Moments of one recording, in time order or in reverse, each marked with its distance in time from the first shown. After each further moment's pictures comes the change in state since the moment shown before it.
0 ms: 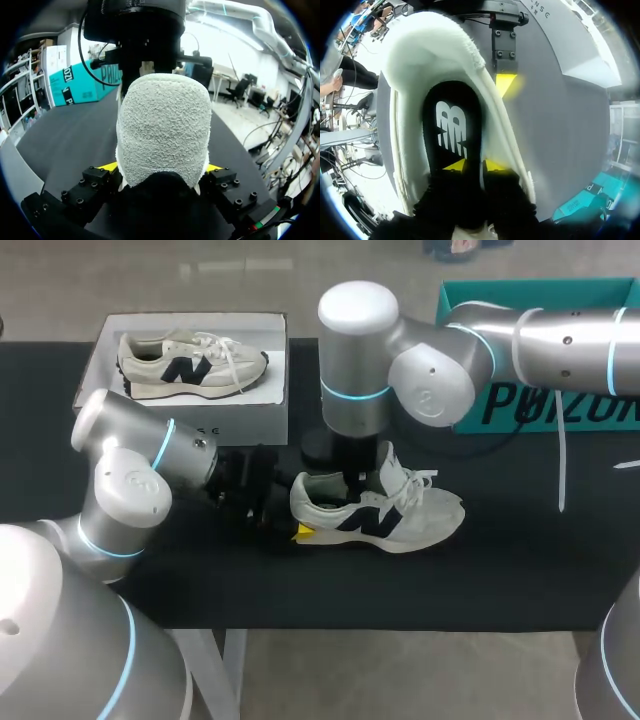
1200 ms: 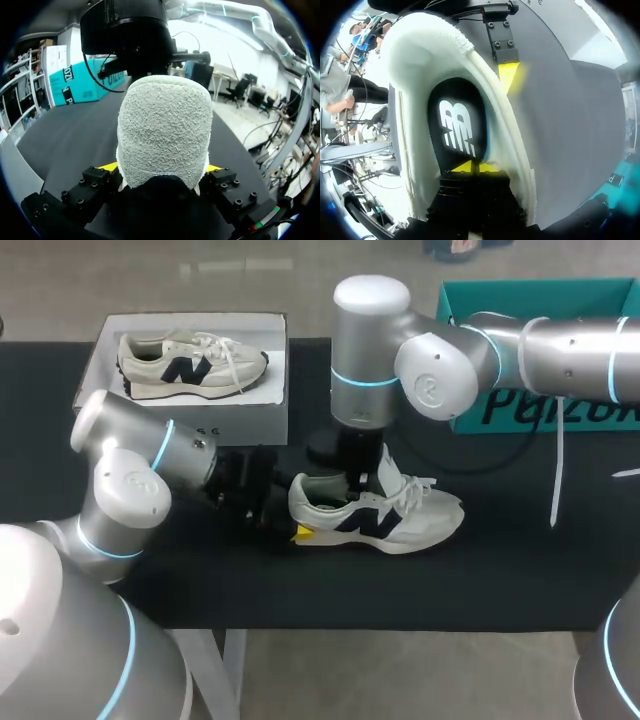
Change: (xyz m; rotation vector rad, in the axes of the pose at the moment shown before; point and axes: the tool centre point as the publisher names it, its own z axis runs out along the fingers) left arm 0.000 0.002 -0.001 0.000 -0.001 0.000; right arm 0.017 0.001 0.006 -0.055 0.161 0.116
